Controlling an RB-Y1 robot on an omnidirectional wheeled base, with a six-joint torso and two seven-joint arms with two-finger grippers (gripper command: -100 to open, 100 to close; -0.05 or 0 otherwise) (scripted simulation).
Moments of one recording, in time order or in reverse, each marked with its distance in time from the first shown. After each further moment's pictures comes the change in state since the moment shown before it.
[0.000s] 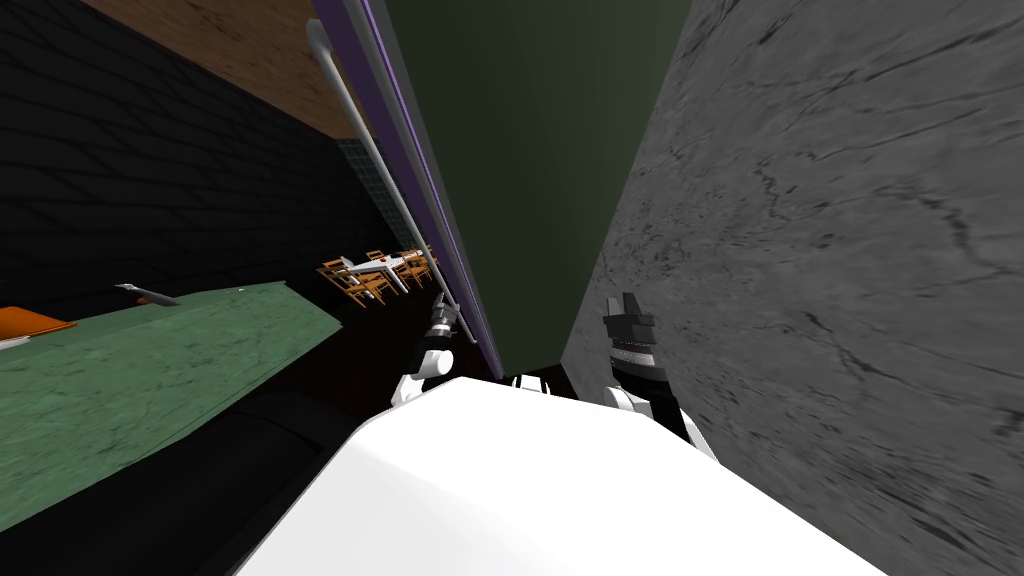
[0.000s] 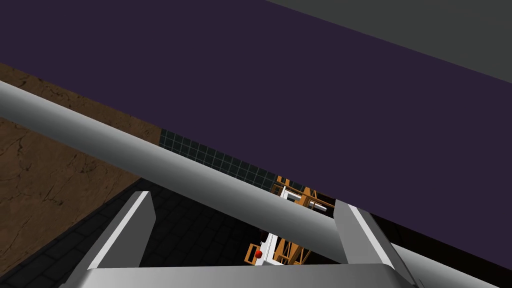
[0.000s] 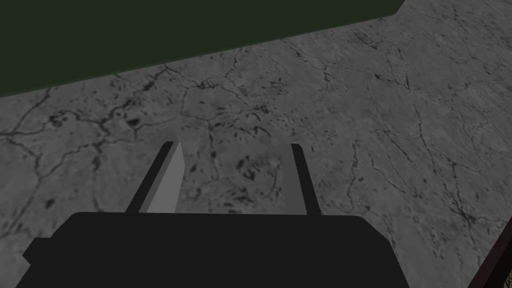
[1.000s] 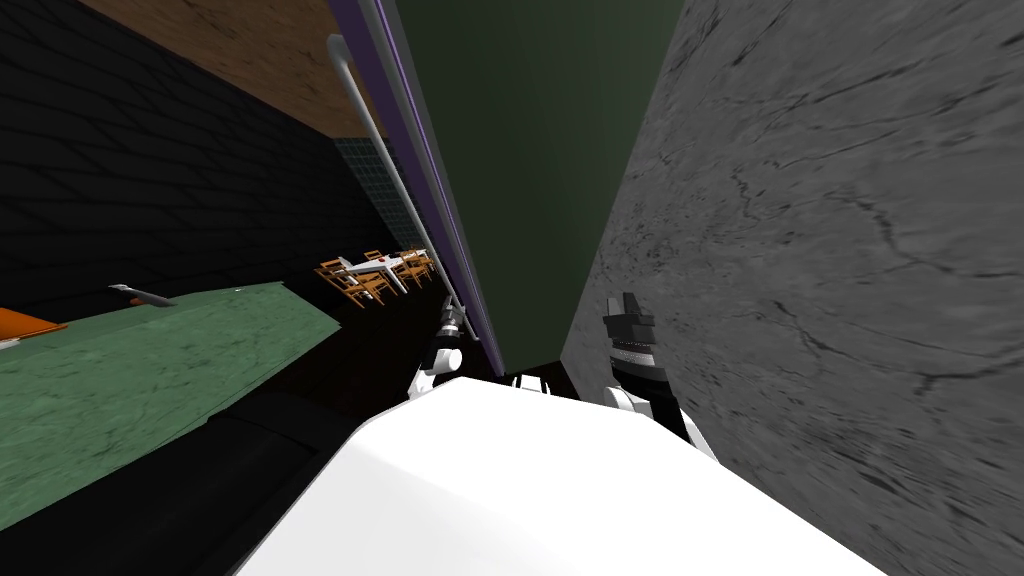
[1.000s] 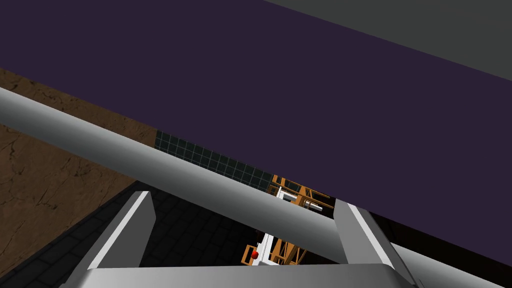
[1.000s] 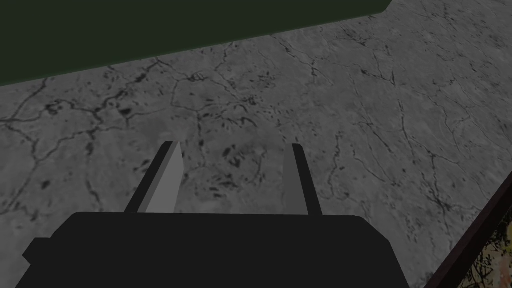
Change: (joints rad) left arm -0.069 -0.007 -0.039 0.167 -0.037 -0.099 -0.018; right arm 0.000 0.000 0.000 0.000 0.000 0.000 0.000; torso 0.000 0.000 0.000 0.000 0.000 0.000
